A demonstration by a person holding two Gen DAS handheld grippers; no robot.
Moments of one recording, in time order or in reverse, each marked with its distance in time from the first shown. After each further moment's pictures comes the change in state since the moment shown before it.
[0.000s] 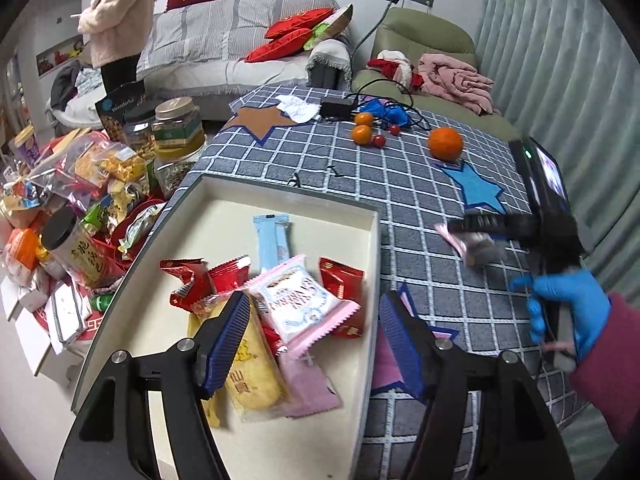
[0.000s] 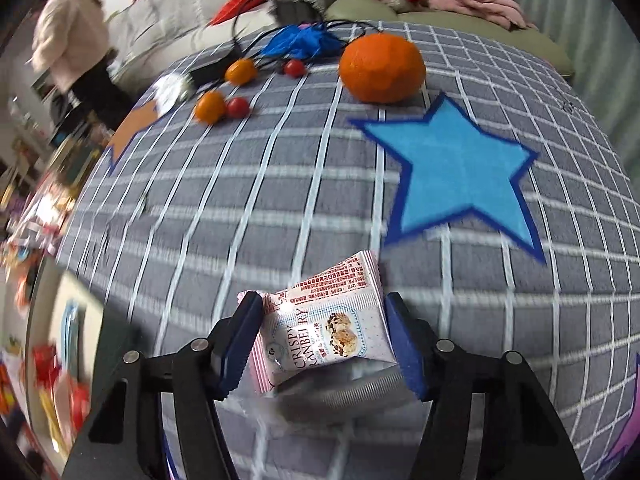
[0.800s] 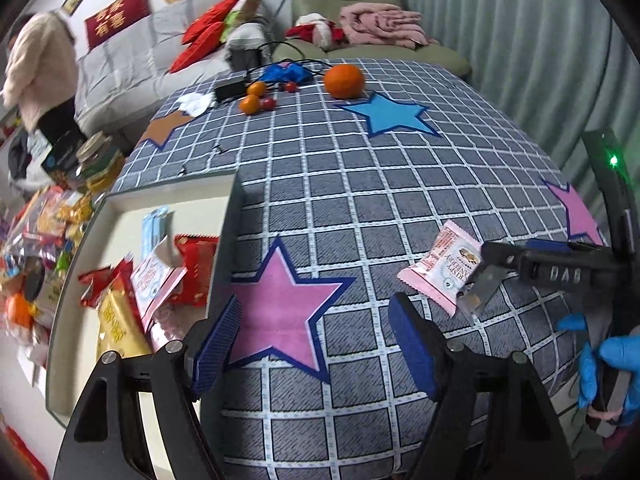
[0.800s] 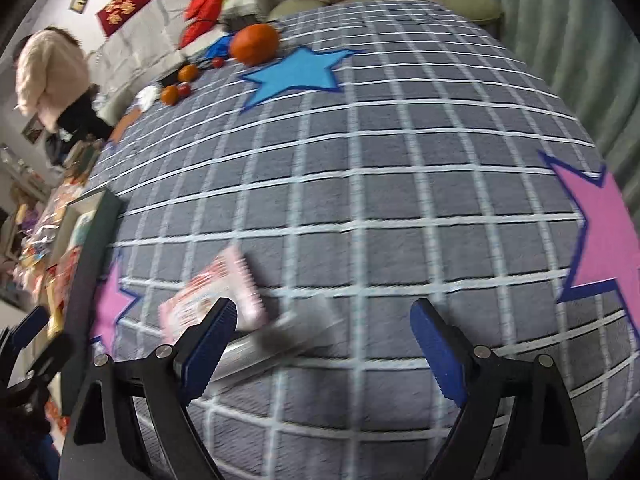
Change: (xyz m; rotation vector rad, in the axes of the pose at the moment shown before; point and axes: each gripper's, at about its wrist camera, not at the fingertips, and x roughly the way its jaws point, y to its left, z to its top) left arm 0.014 -0.125 -0.033 0.300 0.092 -0.022; right arm -0.089 -0.088 -0.140 0.162 -0.036 0.033
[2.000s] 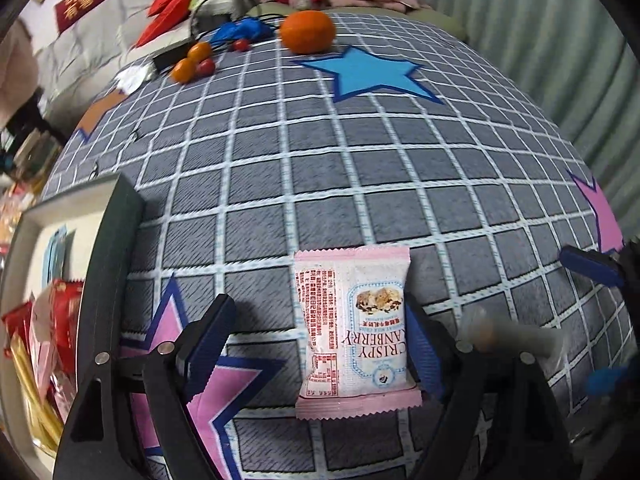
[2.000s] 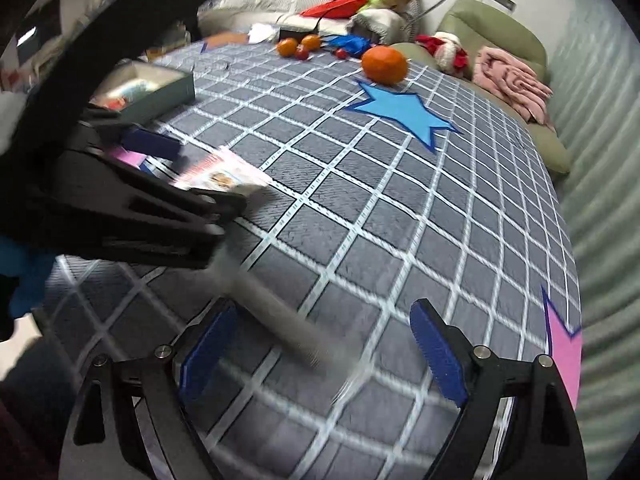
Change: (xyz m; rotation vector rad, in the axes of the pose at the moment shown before) left arm 0.098 -0.037 0.031 -0.019 0.124 -0.053; right arm 0.012 0.040 -0.022 -0.583 -0.065 -0.168
